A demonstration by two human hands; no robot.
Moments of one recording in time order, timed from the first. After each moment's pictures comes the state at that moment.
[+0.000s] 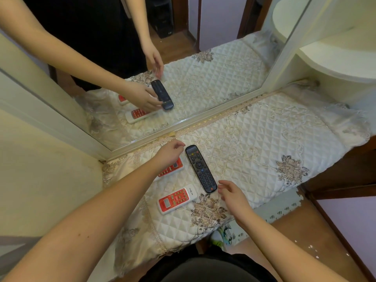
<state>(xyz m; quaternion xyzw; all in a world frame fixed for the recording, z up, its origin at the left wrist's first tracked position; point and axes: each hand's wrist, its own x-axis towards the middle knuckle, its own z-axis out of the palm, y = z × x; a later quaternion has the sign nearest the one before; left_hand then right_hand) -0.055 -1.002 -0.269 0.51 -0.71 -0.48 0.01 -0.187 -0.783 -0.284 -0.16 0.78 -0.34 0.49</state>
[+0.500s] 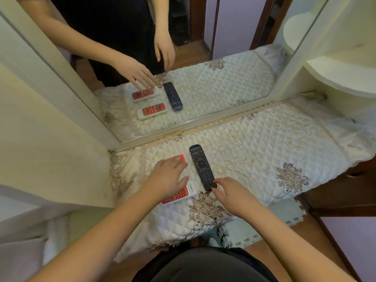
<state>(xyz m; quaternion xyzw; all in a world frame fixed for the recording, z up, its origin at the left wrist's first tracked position) -0.003 -0.909 -0.227 0.38 -0.91 -0.14 -0.12 -0.200 -0.785 -0.228 -0.59 0.74 -0.04 0.32</state>
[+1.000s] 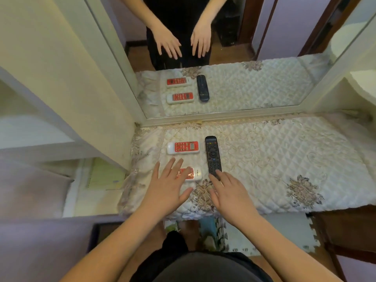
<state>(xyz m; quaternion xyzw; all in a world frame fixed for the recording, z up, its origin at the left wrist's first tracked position) 0.016 -0.785 -0.216 0.52 -0.85 -0.04 -0.09 -0.195 -0.743 -0.234 -0.76 0.64 -0.03 0.14</state>
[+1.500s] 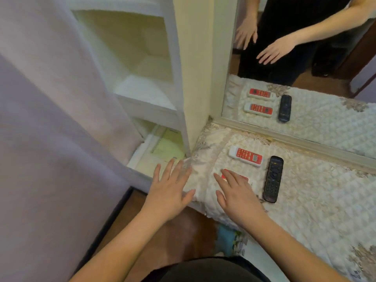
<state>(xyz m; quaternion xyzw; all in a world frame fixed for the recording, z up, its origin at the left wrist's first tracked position) 0.124 -0.690 -0.184 0.73 -0.68 -0.05 -0.08 -0.080 -0.761 -0.206 -0.88 0.45 0.00 0.13</state>
